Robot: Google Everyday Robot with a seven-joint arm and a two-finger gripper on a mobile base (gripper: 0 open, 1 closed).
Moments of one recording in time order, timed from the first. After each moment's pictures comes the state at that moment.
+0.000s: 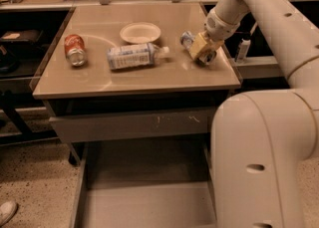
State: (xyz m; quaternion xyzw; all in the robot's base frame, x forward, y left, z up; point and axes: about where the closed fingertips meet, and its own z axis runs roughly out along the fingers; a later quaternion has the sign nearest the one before) arm 0.743 -0.163 0.822 -0.23 0.95 0.13 0.14
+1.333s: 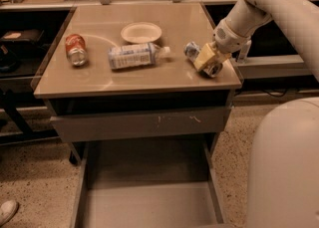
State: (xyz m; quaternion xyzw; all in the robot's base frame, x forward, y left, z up) arm 0.688 -0.170 0.815 -0.22 0.95 0.17 0.13
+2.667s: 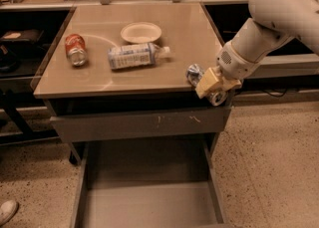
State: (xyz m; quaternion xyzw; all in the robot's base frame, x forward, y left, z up) arm 0.572 -0.155 0.809 -0.18 0.96 0.17 0.09
